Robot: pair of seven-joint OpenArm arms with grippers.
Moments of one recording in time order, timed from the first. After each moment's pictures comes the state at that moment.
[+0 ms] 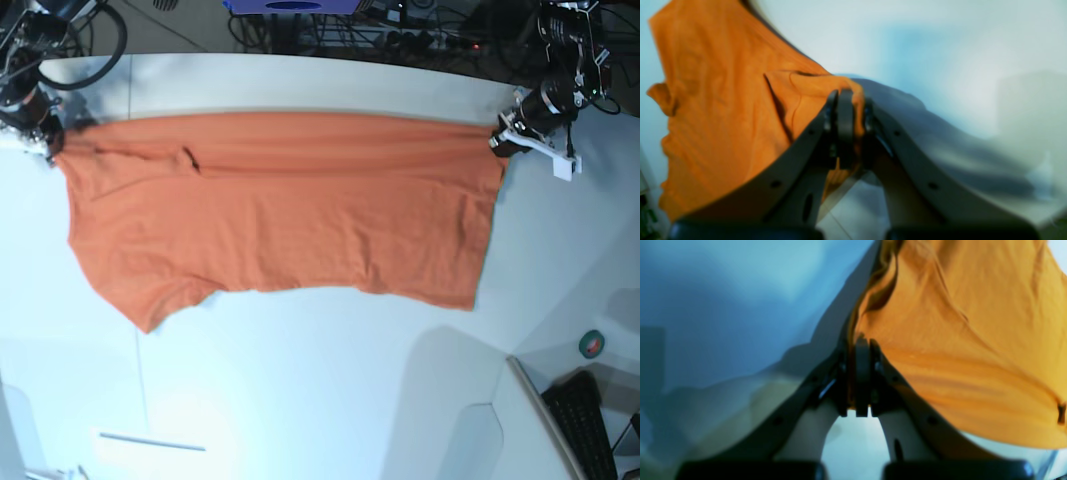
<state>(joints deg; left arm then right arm) 19.8 -17.3 -24.2 73.2 -43.6 -16.3 39.5 -10.5 -0.9 52.3 76.0 32.2 10.9 -46.0</state>
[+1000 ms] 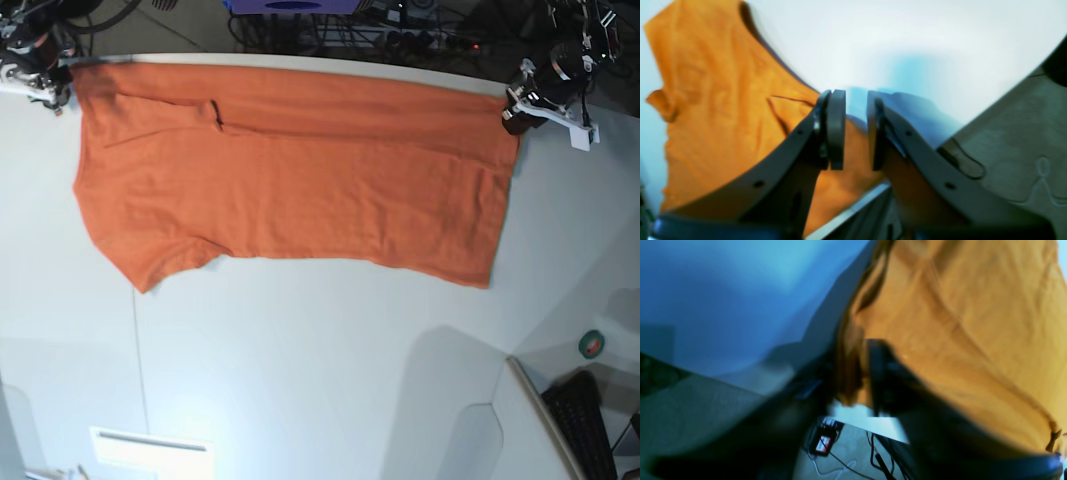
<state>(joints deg) 27.6 -14.7 -30.7 82.0 -43.5 -15.9 39.2 -21.4 -7.4 54.2 85.9 37.5 10.9 -45.1</state>
